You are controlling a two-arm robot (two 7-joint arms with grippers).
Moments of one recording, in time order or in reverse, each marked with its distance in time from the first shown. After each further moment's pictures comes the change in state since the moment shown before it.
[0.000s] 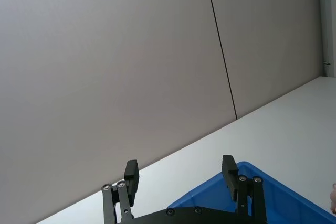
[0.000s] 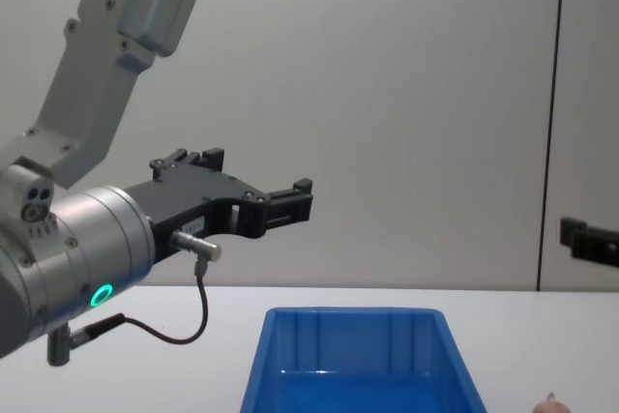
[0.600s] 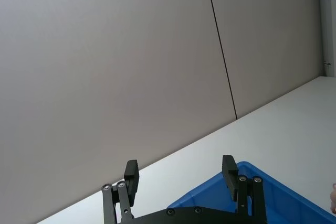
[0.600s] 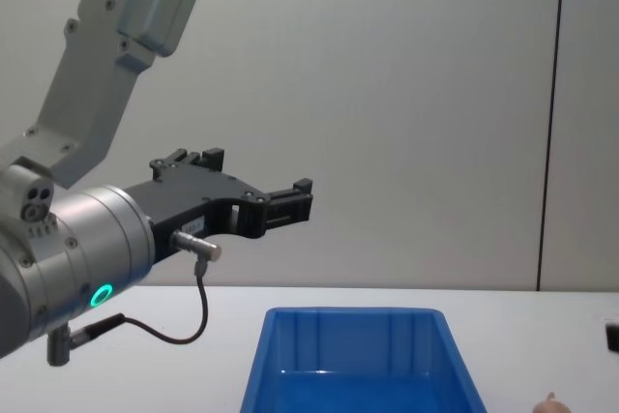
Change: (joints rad) left arm 0.000 0.000 0.000 0.000 0.000 0.000 0.000; right arm -0.026 0.056 0.032 0.060 0.022 0.145 0.037
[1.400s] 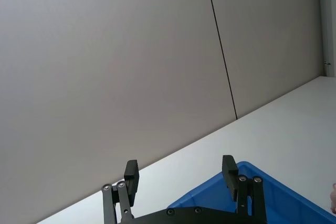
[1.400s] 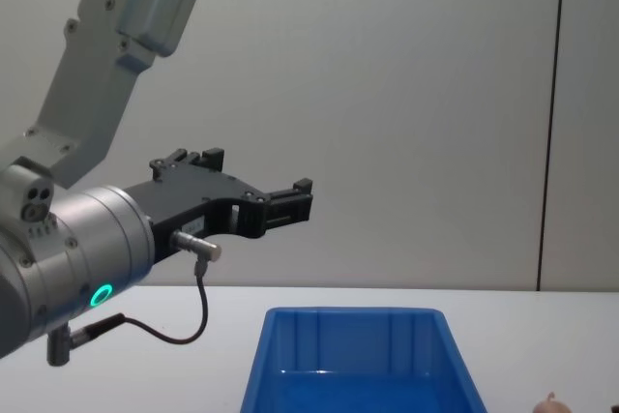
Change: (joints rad) left arm 0.000 0.000 0.000 0.000 0.000 0.000 0.000; right arm 0.042 -0.018 -0.009 0.091 -0.006 0.141 0.027
